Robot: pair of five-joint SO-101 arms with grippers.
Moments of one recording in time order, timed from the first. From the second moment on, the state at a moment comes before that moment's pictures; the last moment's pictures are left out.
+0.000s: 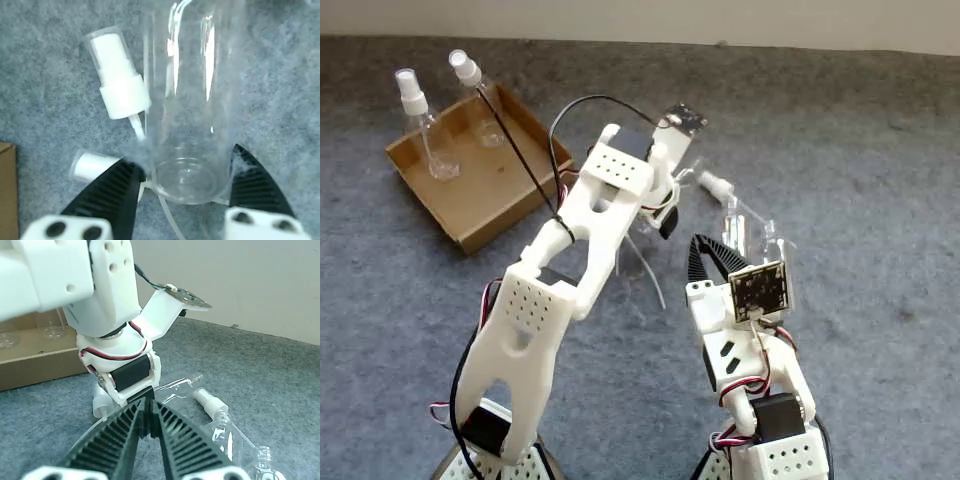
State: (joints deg) left arm 19.8 51.9 -49.2 85.5 -5.3; right arm -15.5 -104.6 95.6 27.1 6.5
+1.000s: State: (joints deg) left arm 10.3 15.3 -49.2 100.0 -5.4; right arm -15.5 -104.6 95.6 27.1 6.5
